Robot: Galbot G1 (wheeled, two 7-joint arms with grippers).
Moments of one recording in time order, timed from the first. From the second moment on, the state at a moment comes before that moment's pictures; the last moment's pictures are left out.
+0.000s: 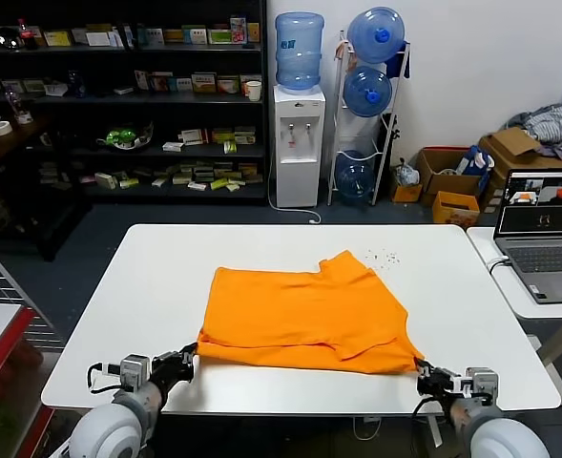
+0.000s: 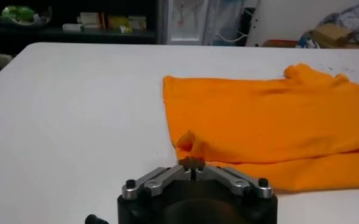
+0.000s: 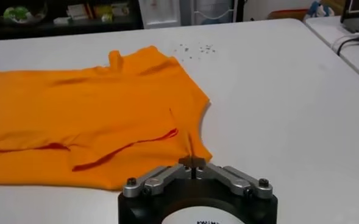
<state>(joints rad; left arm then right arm) 1.35 -0.80 -0.19 -2.02 -0.87 0.41 -0.39 -1.59 0.82 0.46 2.08 0.94 -0.51 0.42</state>
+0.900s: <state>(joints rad) 1.39 -0.79 -0.26 -2.05 -0.83 0.37 -0.36 -1.46 0.81 0.45 2.04 0.86 -0.39 0.34</state>
